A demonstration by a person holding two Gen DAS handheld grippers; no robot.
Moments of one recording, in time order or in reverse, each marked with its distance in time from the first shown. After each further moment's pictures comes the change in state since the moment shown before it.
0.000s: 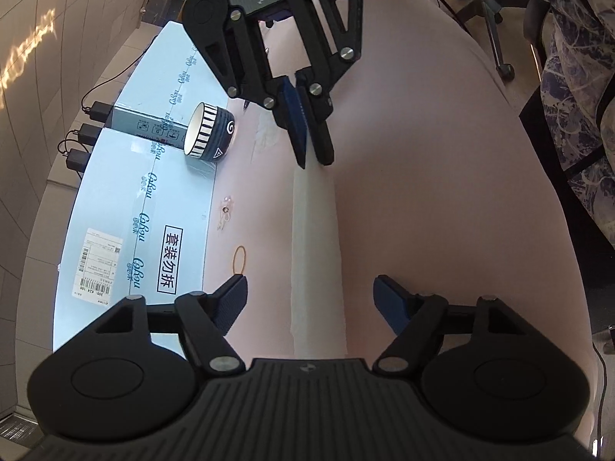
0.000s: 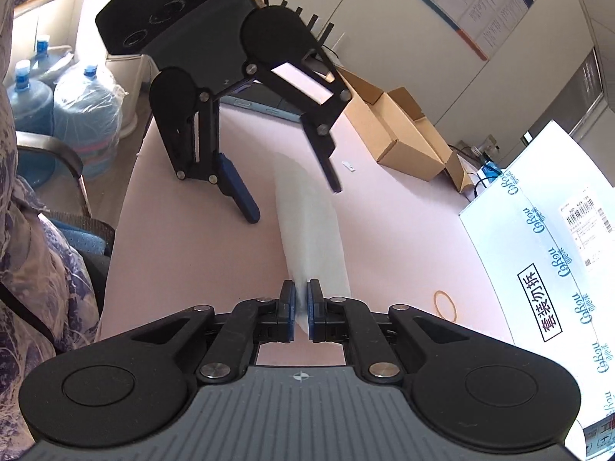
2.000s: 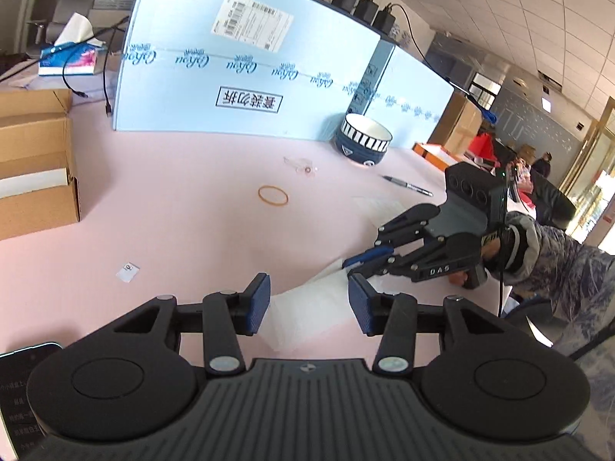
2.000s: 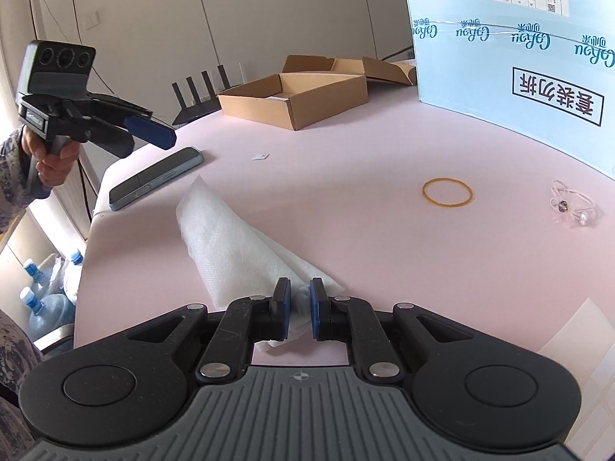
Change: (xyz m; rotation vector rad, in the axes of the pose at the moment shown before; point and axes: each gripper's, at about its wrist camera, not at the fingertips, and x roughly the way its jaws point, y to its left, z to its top) left arm -0.053 0.100 -0.110 -1.585 -0.199 -0.212; right arm 0.055 -0.097 -0.064 0.708 -0.095 0.182
